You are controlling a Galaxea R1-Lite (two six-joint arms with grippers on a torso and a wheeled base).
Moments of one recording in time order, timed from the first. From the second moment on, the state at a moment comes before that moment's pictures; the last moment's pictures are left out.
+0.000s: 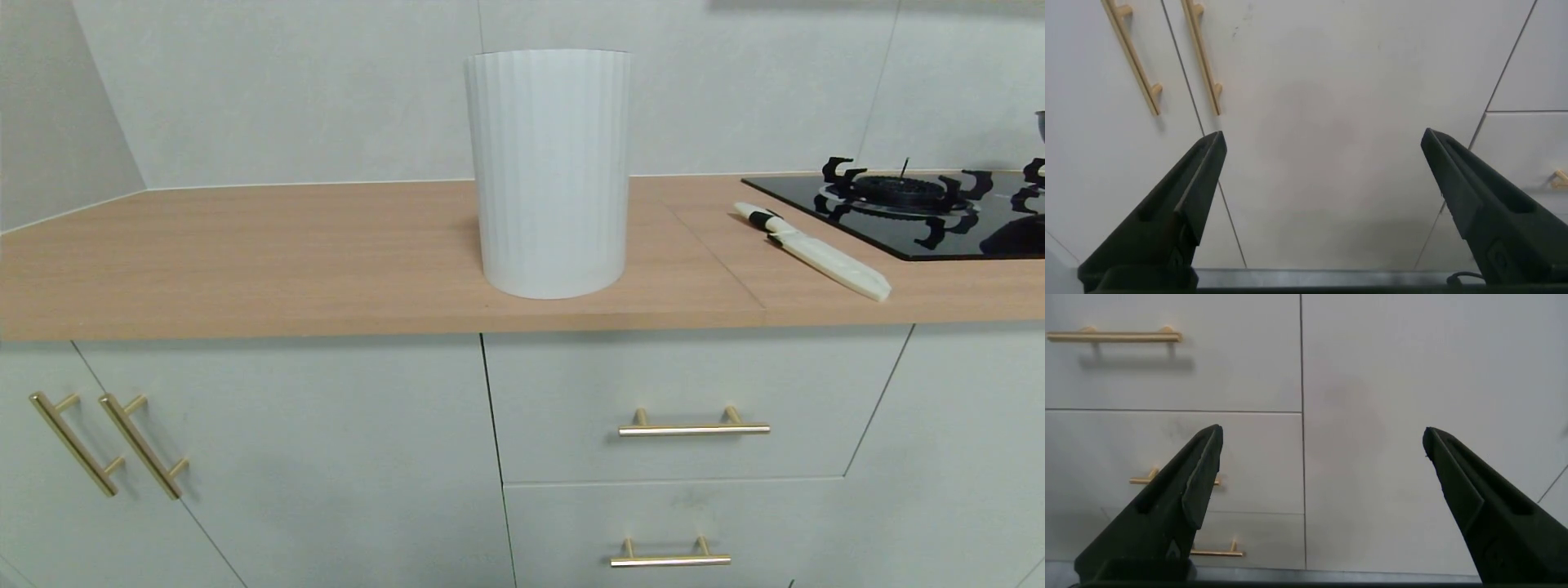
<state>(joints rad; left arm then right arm) 0.00 0.00 0.00 0.00 0.01 0.00 0.00 0.00 0.00 0.00 0.04 -0.01</state>
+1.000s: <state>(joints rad) 0.00 0.00 0.00 0.00 0.01 0.00 0.00 0.00 0.00 0.00 0.04 -0.01</state>
